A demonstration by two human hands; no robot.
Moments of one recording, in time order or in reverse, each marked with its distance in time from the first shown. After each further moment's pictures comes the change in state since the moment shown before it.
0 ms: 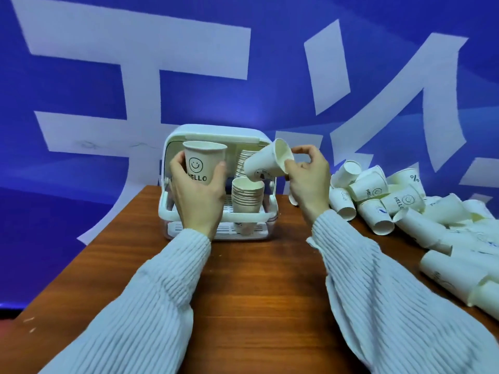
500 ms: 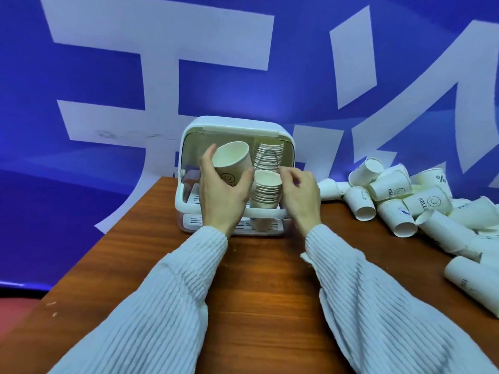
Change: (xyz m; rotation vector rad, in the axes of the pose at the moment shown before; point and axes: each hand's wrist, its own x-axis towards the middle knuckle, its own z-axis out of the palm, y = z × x) left_hand -0.006 -0.009 -0.003 0.047 -0.178 0.018; right_hand -0.024 0.045 0.044 -0.206 -0.143 0.017
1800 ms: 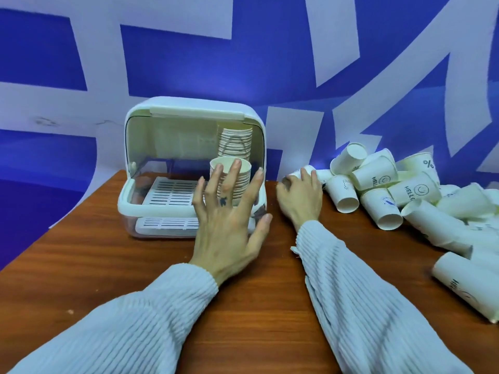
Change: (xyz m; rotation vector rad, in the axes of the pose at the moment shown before) left_hand -0.046 -0.053 0.060 0.785 -0.222 0.656; right_hand 0.060 0.115 0.001 -0.644 -0.035 0.033
